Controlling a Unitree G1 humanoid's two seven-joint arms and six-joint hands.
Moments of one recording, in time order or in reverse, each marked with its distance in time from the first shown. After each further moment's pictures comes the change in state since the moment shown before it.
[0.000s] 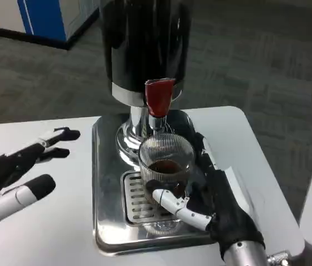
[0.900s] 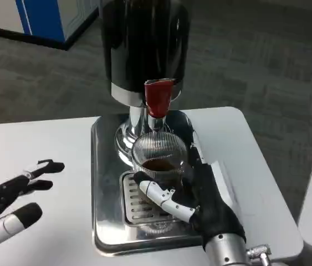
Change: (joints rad) left arm 0.156 -0.002 0.037 -0.016 0.001 -0.001 0.014; right arm -0.105 0.010 0.065 0.150 0.064 -0.032 -0.154
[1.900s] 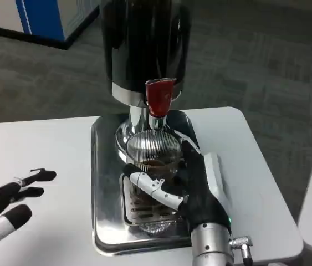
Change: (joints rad) left arm 0.019 -0.001 0.014 0.030 -0.004 0.000 0.001; right arm -0.127 0.043 0.025 0.201 0.004 -0.045 -0.190
